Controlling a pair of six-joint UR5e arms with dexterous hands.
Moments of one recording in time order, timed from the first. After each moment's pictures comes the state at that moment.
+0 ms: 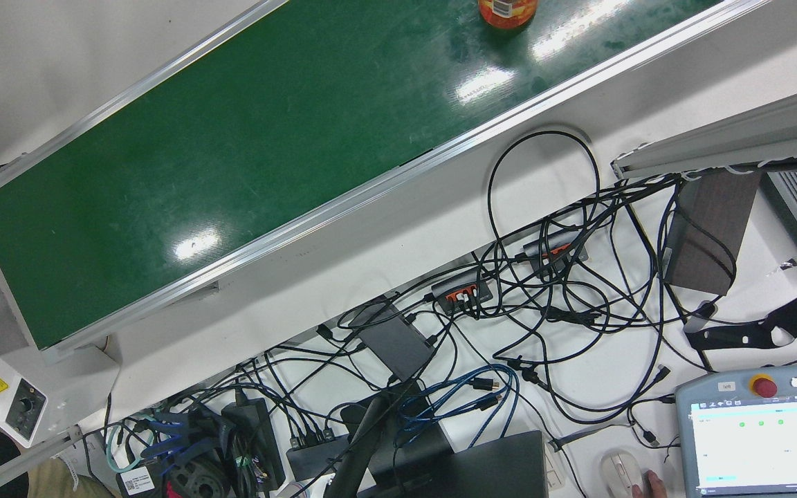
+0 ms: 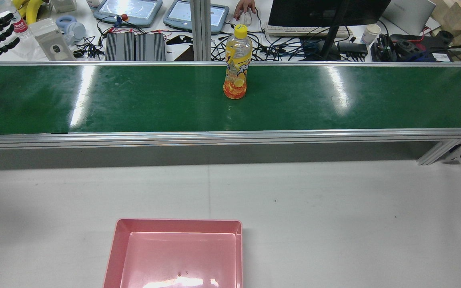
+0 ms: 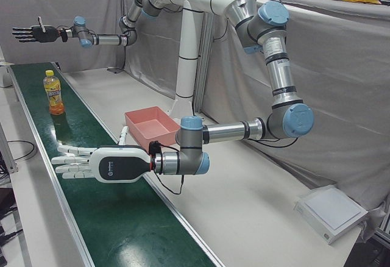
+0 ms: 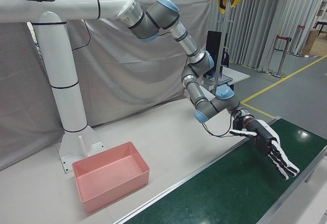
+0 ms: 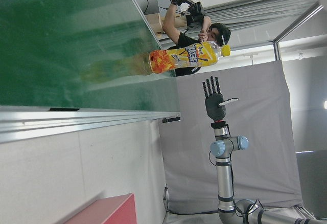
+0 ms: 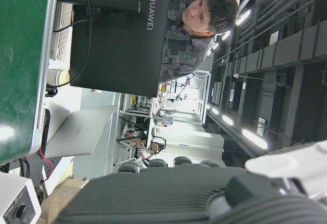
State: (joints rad) left arm -1.18 -1.79 -1.61 -0.14 1.50 0.26; right arm 1.60 -1.57 1.64 -3.27 -1.58 -0.10
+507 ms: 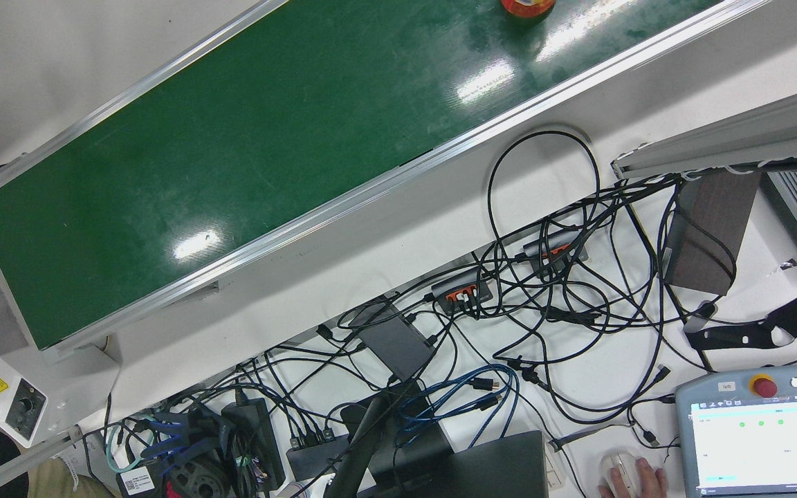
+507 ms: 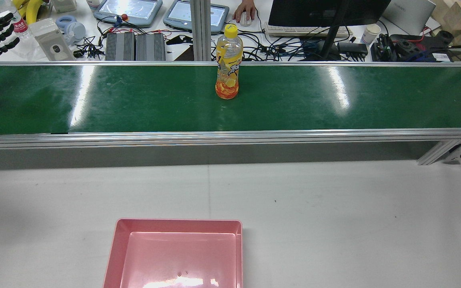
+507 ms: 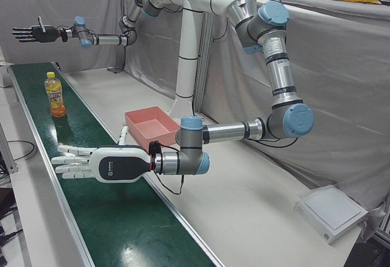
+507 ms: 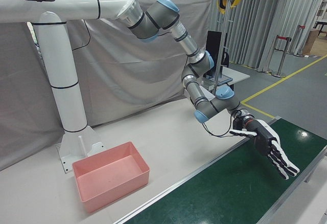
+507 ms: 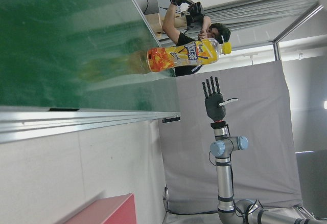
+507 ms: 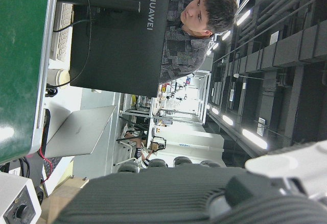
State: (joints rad) left arm -1.18 -1.79 -1.61 -0.14 1.50 0.26; right arm 1.60 -1.57 1.64 -3.27 -1.58 -0.10
